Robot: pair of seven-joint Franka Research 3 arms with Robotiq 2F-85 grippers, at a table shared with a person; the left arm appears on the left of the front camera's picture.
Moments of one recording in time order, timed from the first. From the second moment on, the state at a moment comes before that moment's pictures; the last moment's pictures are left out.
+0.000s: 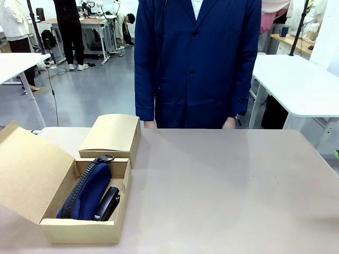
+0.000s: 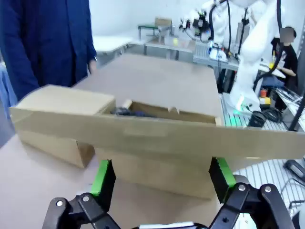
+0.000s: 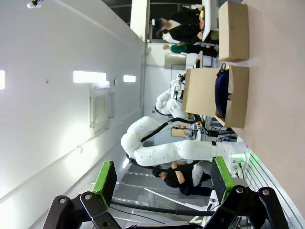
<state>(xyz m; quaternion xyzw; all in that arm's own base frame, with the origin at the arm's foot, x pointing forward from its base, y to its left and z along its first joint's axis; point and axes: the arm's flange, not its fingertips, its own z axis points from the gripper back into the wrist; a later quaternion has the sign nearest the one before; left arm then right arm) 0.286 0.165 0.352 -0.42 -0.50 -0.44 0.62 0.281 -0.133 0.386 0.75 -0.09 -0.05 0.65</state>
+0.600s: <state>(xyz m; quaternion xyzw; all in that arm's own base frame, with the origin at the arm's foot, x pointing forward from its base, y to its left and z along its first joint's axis) 0.353 0.107 0.362 -0.35 -0.52 -0.48 0.61 0.281 -0.133 0.385 0.75 -0.09 -0.05 0.65</state>
